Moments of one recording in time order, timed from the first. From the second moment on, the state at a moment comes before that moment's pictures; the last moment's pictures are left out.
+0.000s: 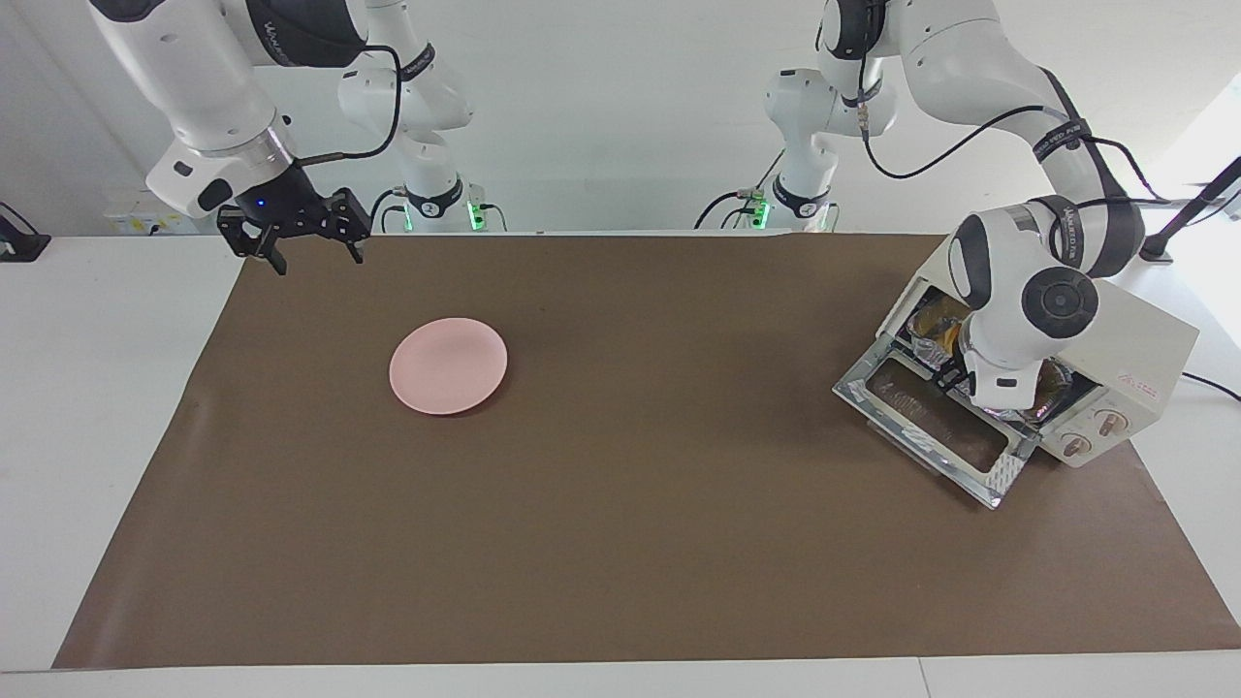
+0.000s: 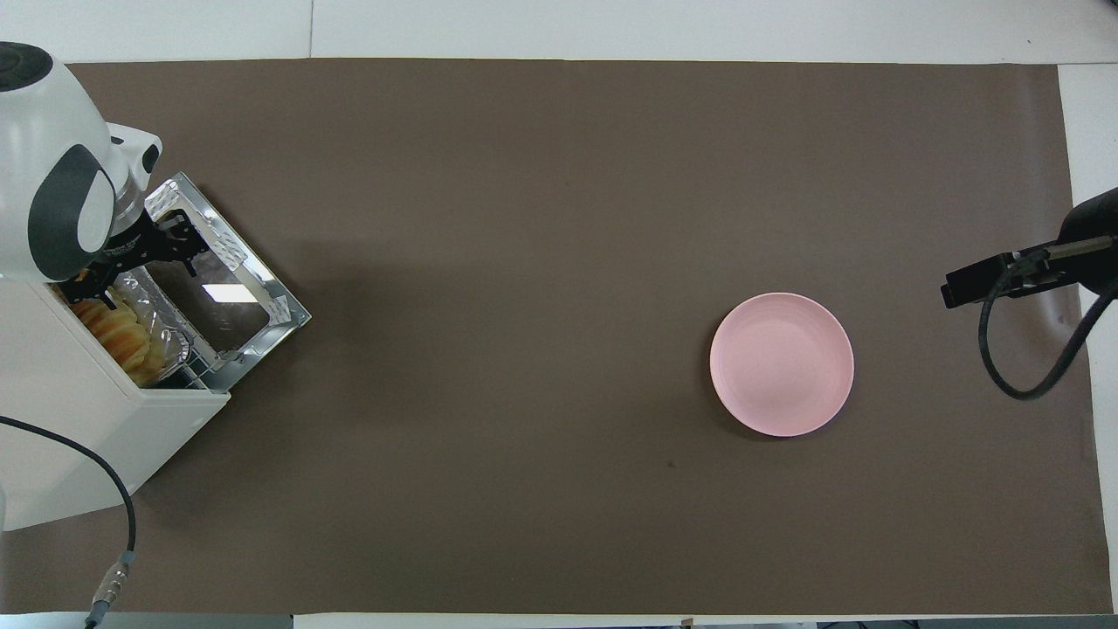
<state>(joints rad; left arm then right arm) -0.33 0.37 0.33 -1.61 0.15 1.65 -0.56 -0.05 -0.03 0.06 -1.63 0.01 1.53 -0.15</state>
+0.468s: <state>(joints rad) -0.35 0.37 0.32 -1.55 0.12 1.65 -0.55 -0.05 -0.03 0.06 -1.63 0.01 1.53 -0.15</state>
